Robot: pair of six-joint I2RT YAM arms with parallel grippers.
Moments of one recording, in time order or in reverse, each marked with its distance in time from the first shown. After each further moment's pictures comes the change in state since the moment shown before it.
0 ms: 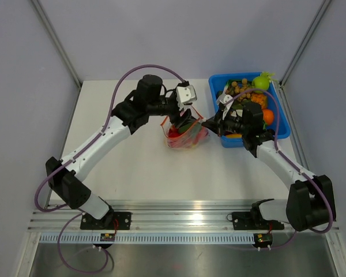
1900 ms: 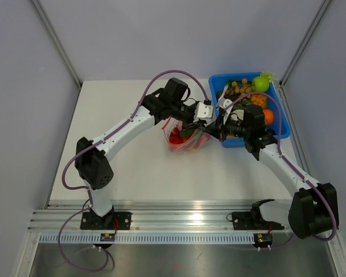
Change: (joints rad) left arm -0.058 0.290 0.198 -0.227 0.196 0.418; right arm 0.001 -0.068 -0.010 -0.134 -0.043 -0.058
